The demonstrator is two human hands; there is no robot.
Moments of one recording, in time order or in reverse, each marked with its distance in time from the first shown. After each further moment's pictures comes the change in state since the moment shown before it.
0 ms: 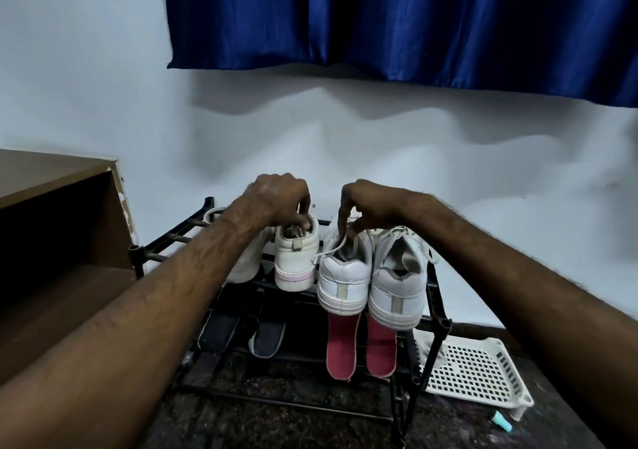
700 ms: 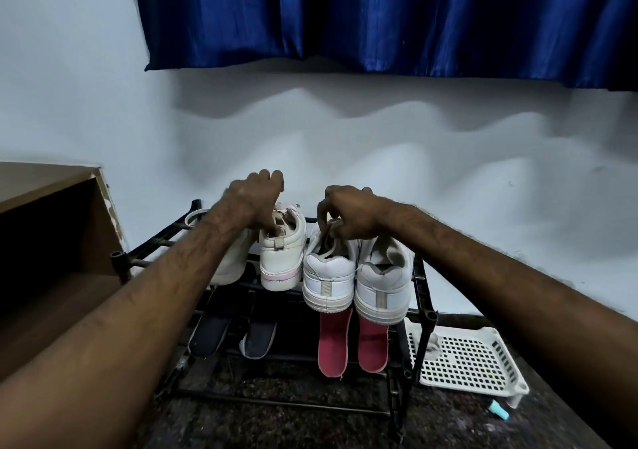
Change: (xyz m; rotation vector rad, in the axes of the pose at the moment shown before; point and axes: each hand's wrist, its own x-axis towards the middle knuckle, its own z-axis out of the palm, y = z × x) left_hand 0.009 -0.006 0.022 0.002 0.036 -0.141; right_hand -0.018 -0.009 0.018 -0.010 0.149 0.079
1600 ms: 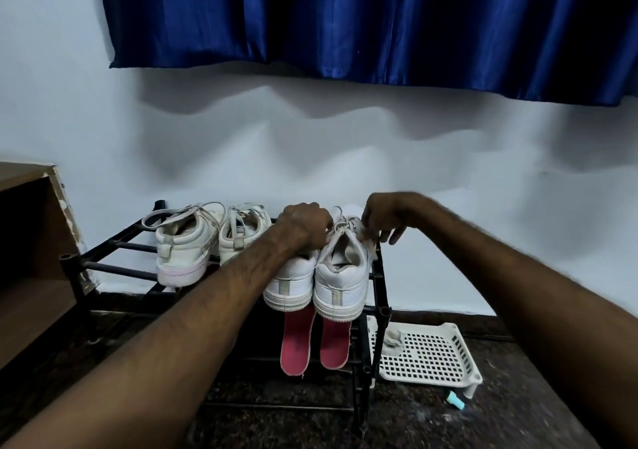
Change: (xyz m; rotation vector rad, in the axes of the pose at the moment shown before) left_hand 0.019 0.139 0.015 -0.137 -0.096 0.206; right_hand -0.055 0.077 -0.018 0.368 -0.321 0.597
